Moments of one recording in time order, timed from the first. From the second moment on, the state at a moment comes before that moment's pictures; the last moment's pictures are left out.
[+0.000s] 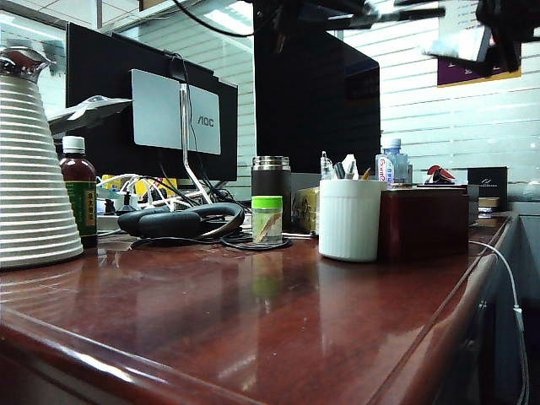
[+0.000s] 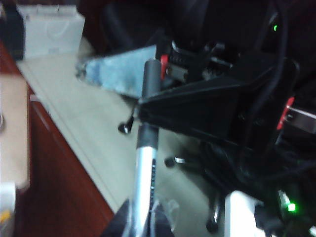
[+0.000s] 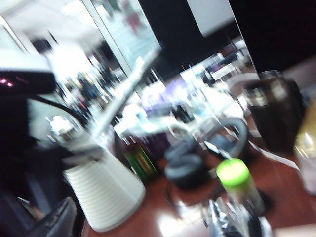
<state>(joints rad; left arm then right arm) -0.62 1.84 1.78 -0.49 0.82 0.06 0.06 1.30 0.74 0.73 -0.75 0.62</state>
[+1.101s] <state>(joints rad) -0.63 1.84 1.78 -0.26 0.78 -0.03 0.07 1.30 0.74 1.02 -0.67 0.86</state>
